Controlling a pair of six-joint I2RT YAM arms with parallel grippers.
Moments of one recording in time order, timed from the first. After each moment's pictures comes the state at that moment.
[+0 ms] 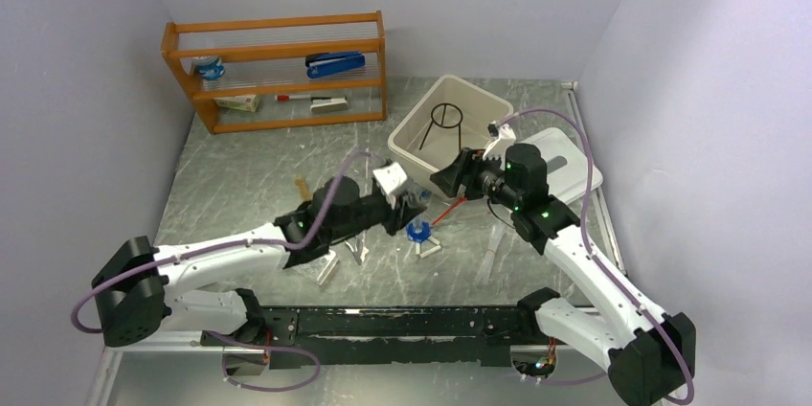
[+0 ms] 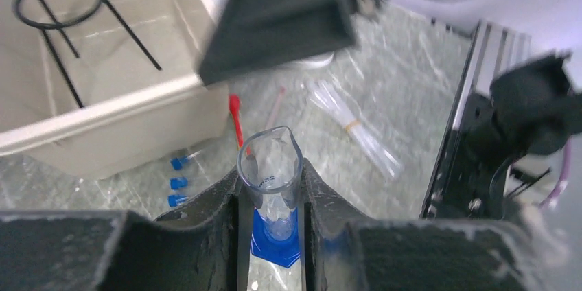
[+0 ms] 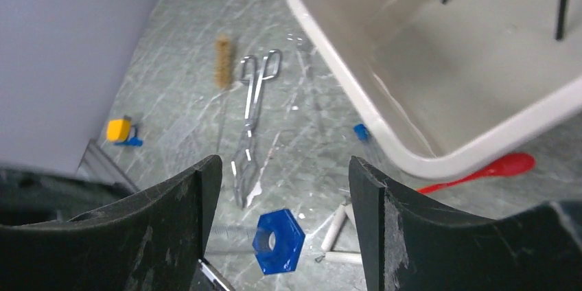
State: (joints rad) left arm -1.05 1.23 0.68 0.40 0.06 -0.07; right arm 0.44 0.96 0.72 -0.14 -0.24 0.51
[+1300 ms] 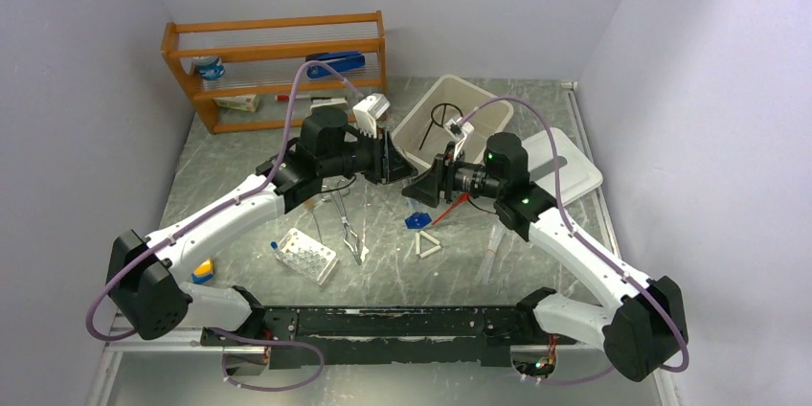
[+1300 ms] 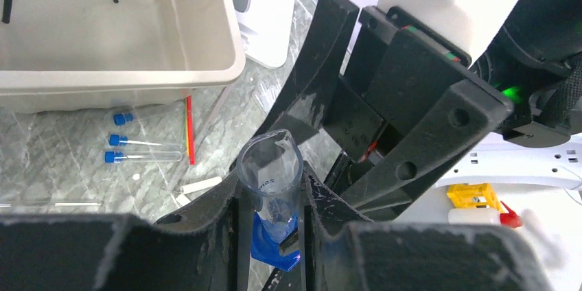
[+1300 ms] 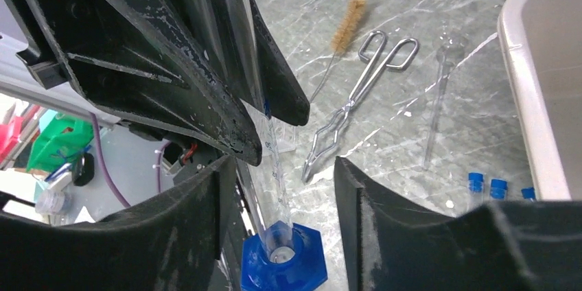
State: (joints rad) left arm -0.73 1.33 1.10 -0.10 0.41 -0.57; right arm 0.52 1.10 0.77 0.05 -0.67 0.38
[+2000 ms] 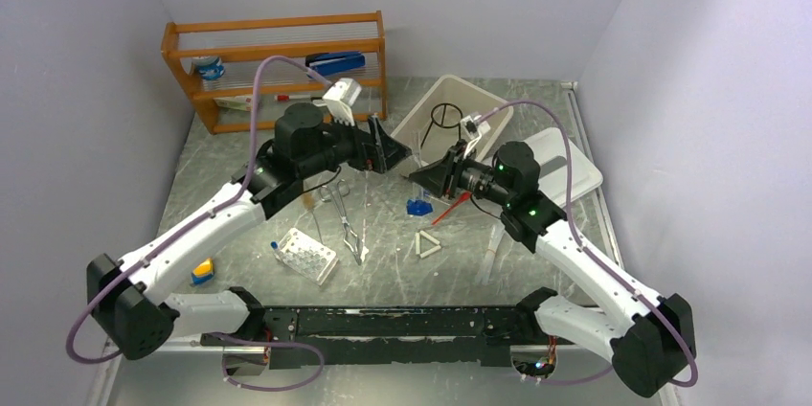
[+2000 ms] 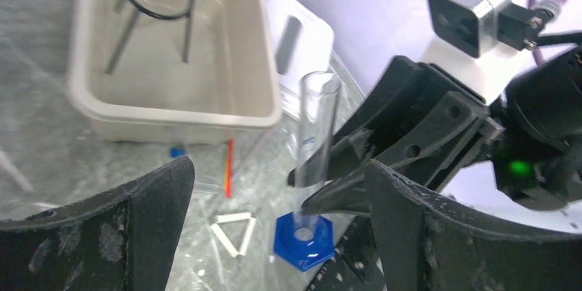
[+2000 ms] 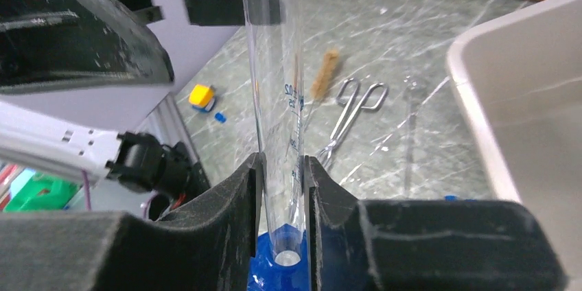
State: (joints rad) left arm -0.70 1.24 1.11 -0.08 0.27 -0.57; right arm 0.54 1.02 0.72 0.15 -0.54 0.45
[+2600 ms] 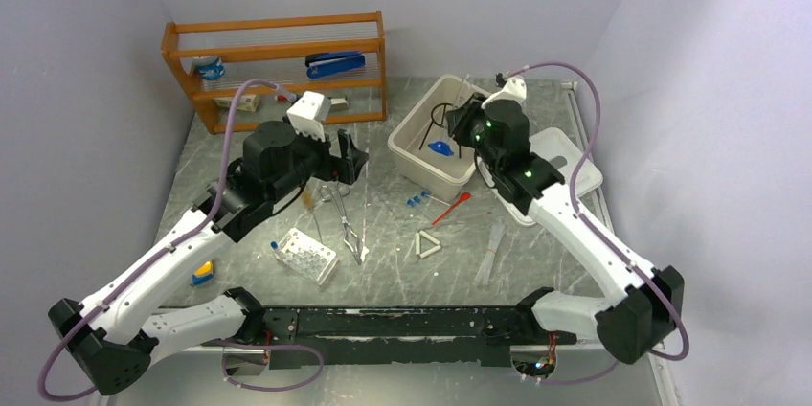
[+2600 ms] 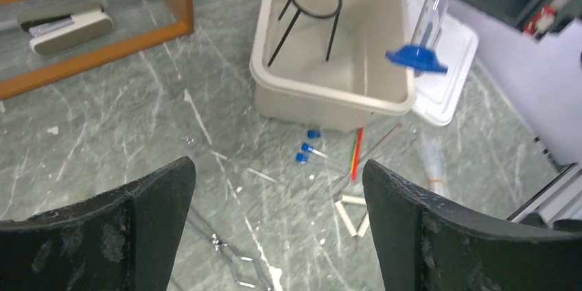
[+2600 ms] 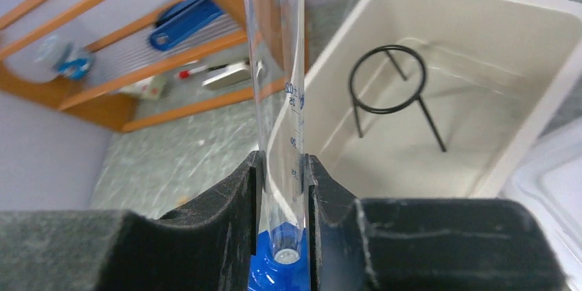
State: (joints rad) left arm -0.69 1.00 1.07 -0.32 -0.11 -0.32; right arm 0.54 1.15 1.03 -0.09 0.23 0.53
